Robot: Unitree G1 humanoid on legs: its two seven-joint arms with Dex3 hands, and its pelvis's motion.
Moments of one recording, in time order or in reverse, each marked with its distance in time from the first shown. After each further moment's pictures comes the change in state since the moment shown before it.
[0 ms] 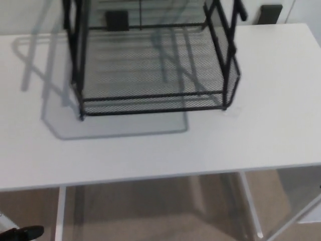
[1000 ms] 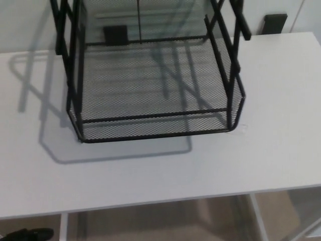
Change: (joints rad) left_arm 0.013 0.021 -0.057 -0.044 0.032 0.000 -0.019; right_arm 0.007 0.007 0.003 0.001 -0.014 -0.013 -0.008
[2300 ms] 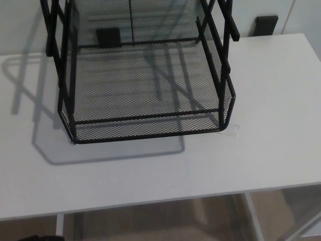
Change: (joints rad) left_arm 0.058 0.000 -0.061 -0.049 0.004 0.000 -0.007; right_arm 0.222 0.100 -0.334 -1.198 0.063 -0.142 -0.117
